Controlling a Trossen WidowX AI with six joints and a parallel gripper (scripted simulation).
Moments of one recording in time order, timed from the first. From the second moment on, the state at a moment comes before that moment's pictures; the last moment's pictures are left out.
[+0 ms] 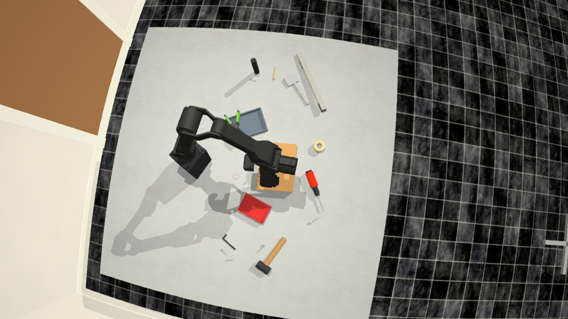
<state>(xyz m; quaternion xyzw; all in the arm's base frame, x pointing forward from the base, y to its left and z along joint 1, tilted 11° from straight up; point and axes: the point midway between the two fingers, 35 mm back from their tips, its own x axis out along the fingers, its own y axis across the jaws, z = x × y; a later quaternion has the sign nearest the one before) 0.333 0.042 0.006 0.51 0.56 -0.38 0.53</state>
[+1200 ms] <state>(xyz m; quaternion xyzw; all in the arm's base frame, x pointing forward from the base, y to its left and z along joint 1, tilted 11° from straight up) 0.334 0.051 -0.039 0.51 0.56 -0.38 0.53</state>
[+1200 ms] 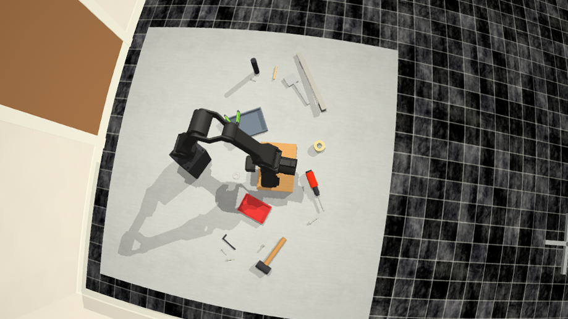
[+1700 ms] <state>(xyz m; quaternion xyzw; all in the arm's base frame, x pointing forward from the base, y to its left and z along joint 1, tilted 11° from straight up) 0.311 0.046 -0.040 0.51 0.56 -0.38 0.52</state>
